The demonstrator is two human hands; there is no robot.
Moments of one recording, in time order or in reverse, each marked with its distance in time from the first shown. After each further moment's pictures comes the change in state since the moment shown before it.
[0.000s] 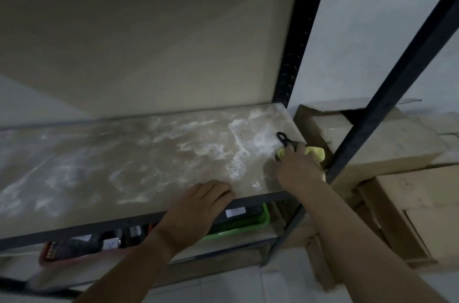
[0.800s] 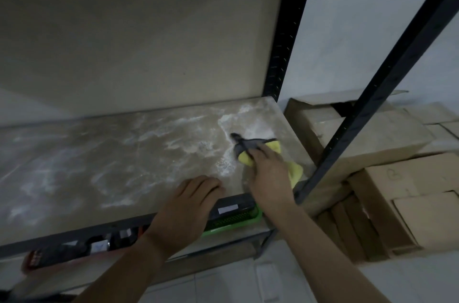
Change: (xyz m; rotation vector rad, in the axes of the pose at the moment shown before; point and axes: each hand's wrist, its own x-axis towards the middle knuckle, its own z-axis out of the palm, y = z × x) left_hand 0.008 0.004 0.001 -0.060 -0.017 -0.070; right_hand -0.027 -0.019 0.032 0.407 0.379 -0.329
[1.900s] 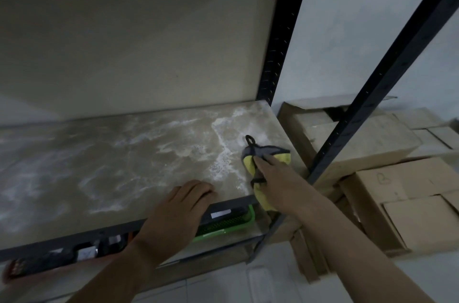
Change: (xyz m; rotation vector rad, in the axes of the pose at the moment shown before) left_hand -0.001 -0.001 -0.002 -0.011 -0.022 -0.013; right_hand 0.005 0.021 -0.042 -0.237 -0.446 -0.023
